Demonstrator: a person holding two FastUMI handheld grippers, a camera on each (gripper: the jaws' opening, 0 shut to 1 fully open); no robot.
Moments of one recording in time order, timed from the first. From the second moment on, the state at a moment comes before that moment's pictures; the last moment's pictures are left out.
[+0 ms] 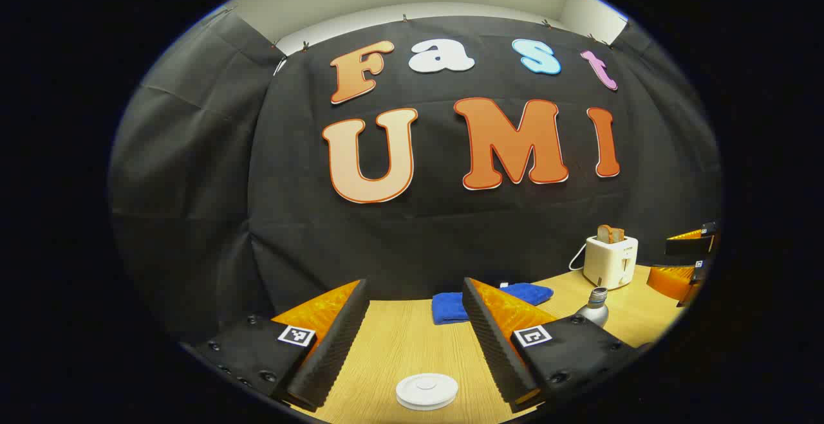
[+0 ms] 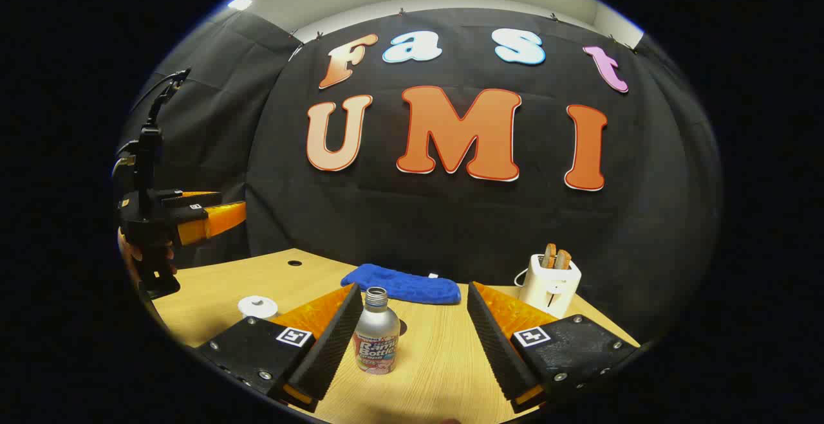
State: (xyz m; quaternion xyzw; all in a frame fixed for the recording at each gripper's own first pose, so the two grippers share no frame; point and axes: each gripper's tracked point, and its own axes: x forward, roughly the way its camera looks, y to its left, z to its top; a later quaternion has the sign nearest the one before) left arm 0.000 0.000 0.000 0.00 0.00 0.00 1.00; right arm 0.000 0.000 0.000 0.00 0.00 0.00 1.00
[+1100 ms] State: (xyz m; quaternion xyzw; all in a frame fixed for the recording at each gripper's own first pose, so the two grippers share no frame) left arm 0.027 0.003 -0.018 0.00 0.05 0.01 1.00; right arm 0.024 0.015 0.006 -0.01 0.01 0.03 1.00
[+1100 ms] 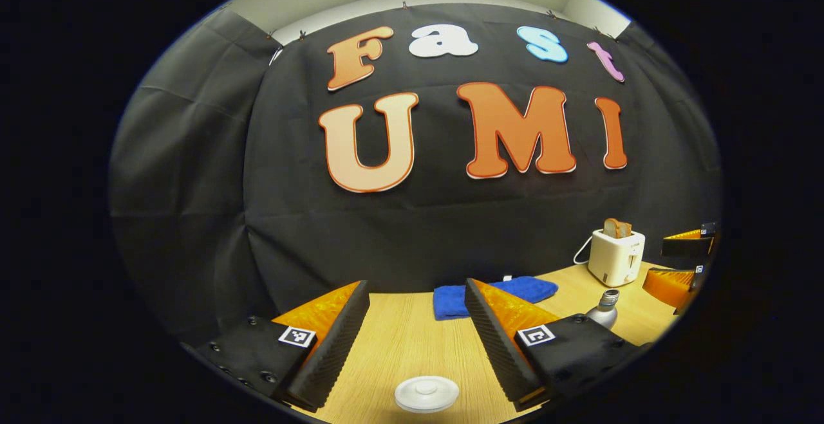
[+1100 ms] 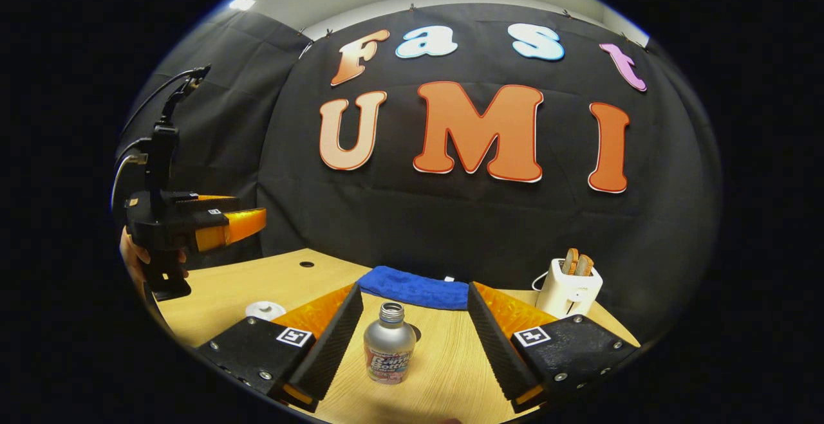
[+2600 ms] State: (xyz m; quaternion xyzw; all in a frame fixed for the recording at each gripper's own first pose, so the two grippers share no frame) left arm 0.011 -0.011 -0.203 0.03 0.26 -0.06 0.96; right arm 0.046 0.055 -0.116 0.00 0.14 0.06 0.99
